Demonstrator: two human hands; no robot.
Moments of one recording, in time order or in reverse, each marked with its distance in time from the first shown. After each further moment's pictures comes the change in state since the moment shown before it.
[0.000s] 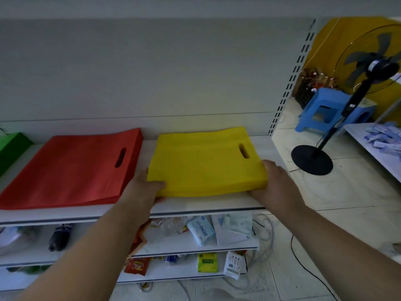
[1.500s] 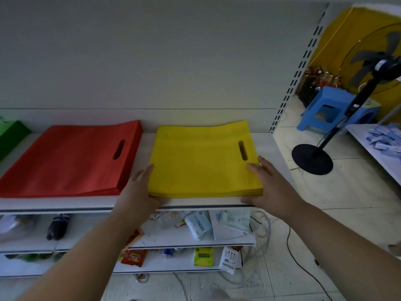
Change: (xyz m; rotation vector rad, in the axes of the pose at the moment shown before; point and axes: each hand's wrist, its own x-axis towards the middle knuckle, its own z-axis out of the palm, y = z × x) left_hand -0.013 -0.023 -0.018 0.963 0.045 0.323; right_hand 0.006 0.024 0.007 -0.002 -0.242 -0.196
